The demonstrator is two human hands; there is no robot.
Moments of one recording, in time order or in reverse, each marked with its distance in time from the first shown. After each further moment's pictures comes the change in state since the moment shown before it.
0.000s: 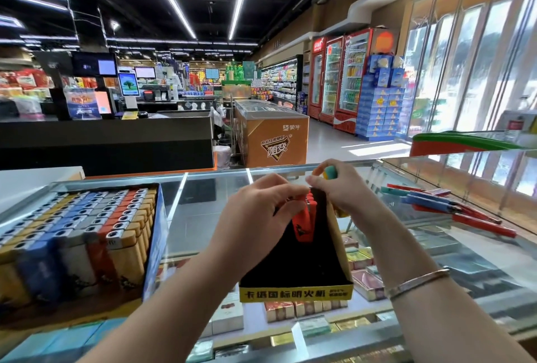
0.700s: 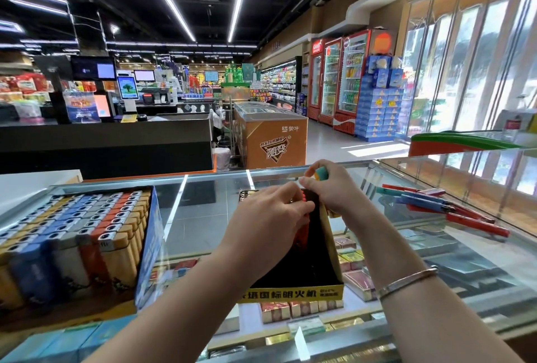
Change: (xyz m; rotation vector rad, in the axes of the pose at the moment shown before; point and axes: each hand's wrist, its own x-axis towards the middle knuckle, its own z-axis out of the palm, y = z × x) left_hand 0.003 0.011 0.014 0.368 -0.126 0.213; right_hand 0.007 0.005 0.005 -0.018 0.039 -0.044
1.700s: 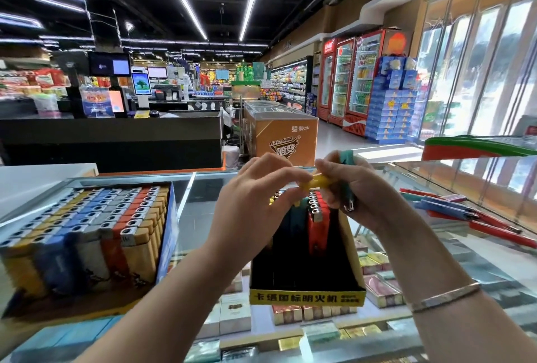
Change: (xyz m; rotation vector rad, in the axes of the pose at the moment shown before) left_hand -0.005 -0.027 -0.021 -0.301 0.355 -0.110; right_hand -0.021 -0.033 -0.011 0.781 -0.411 0.005
